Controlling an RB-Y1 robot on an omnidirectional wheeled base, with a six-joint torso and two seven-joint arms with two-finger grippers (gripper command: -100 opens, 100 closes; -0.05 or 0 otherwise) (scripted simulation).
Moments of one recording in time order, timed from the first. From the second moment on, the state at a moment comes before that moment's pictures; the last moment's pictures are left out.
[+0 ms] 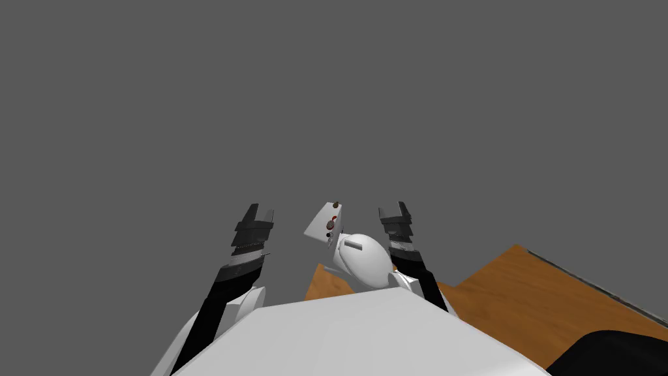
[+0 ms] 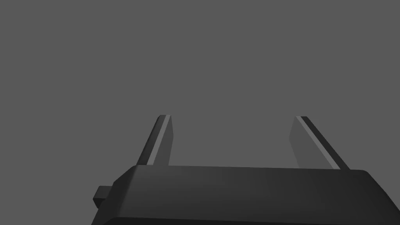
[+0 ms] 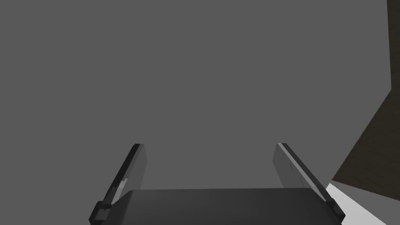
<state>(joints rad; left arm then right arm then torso) 0.53 0.01 0.01 -2.35 -0.08 -0.40 0.16 0.53 -0.01 0.00 -2.27 -0.11 -0.48 -0.16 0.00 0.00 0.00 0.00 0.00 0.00</state>
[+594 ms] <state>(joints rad) 0.53 0.01 0.01 -2.35 -0.08 -0.40 0.16 0.55 -0.13 -0.02 -2.27 -0.15 -0.39 -0.30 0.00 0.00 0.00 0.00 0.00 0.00</state>
